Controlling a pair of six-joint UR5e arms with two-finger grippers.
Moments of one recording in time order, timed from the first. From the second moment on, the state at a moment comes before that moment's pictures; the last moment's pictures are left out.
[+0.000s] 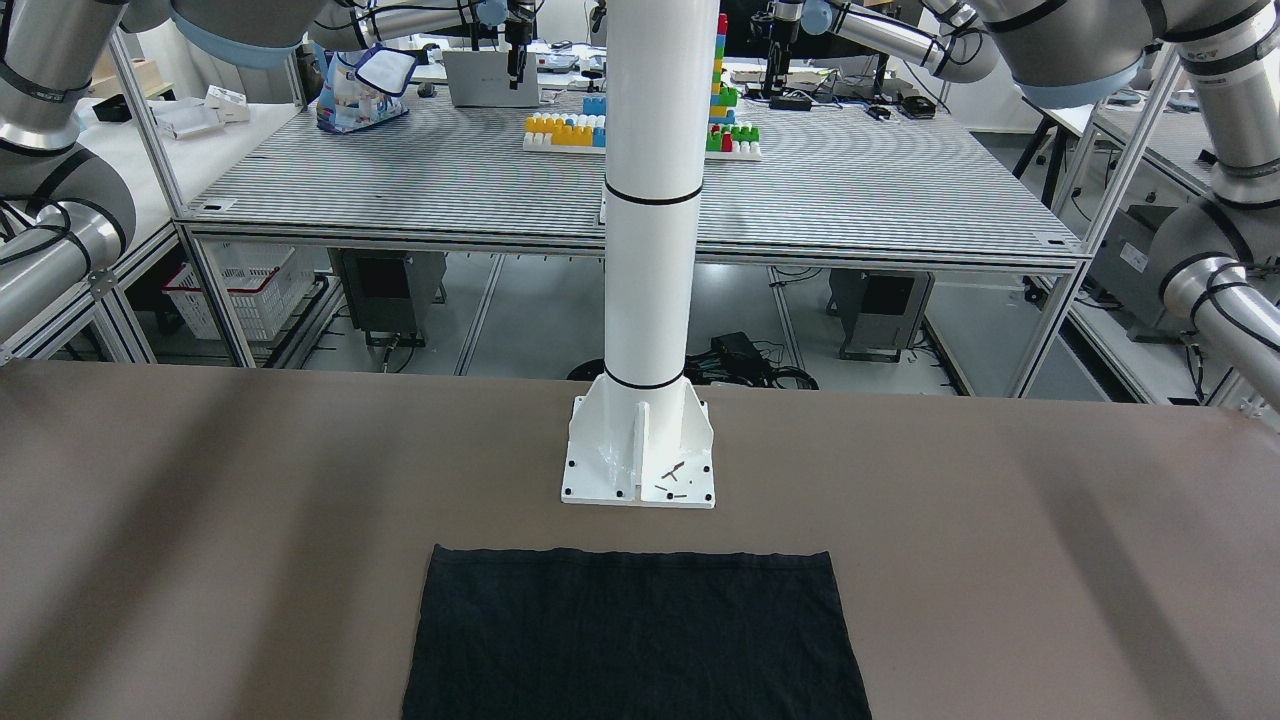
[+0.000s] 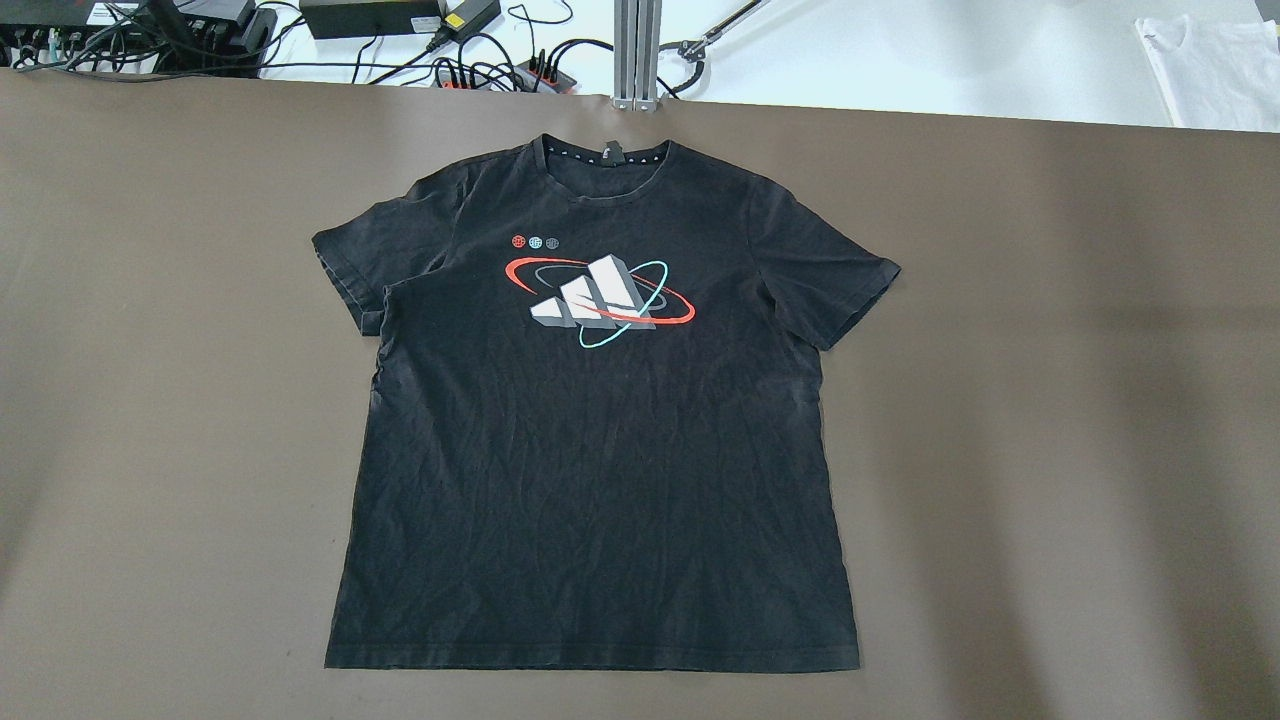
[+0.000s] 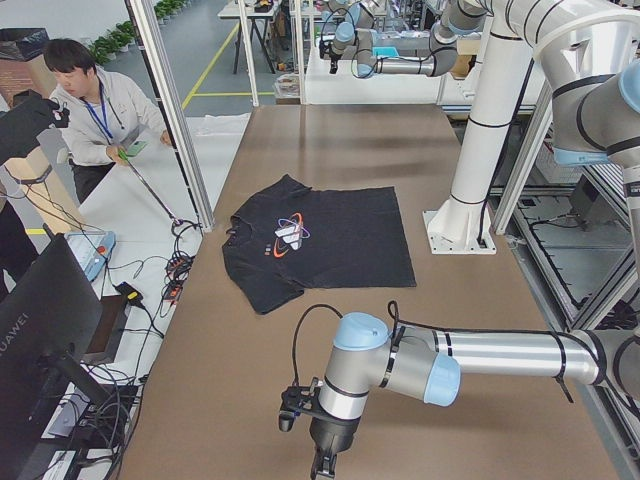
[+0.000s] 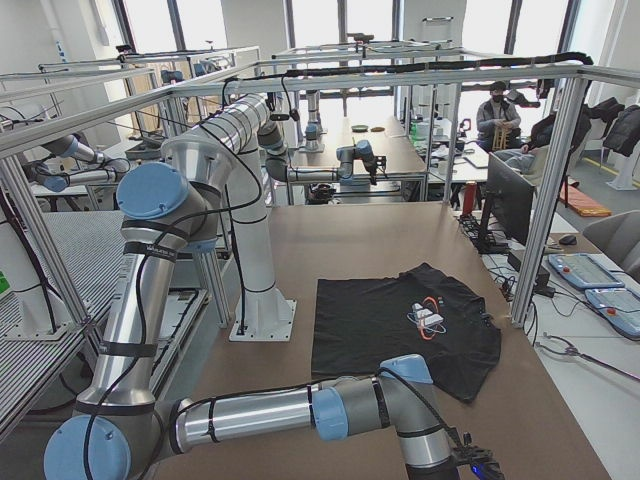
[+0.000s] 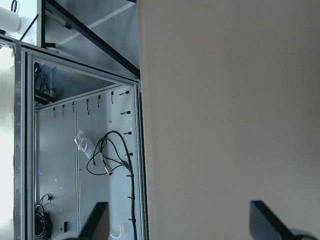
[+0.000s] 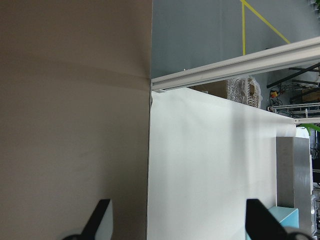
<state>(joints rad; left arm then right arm) -1.57 -1.47 -1.71 -1.83 -1.74 -0.04 1.57 -1.64 1.82 -1.50 1.58 0.02</state>
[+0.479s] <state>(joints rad) -1.57 -1.47 -1.70 -1.83 -1.73 -0.04 1.57 -1.64 1.82 -1.50 1.58 0.02</state>
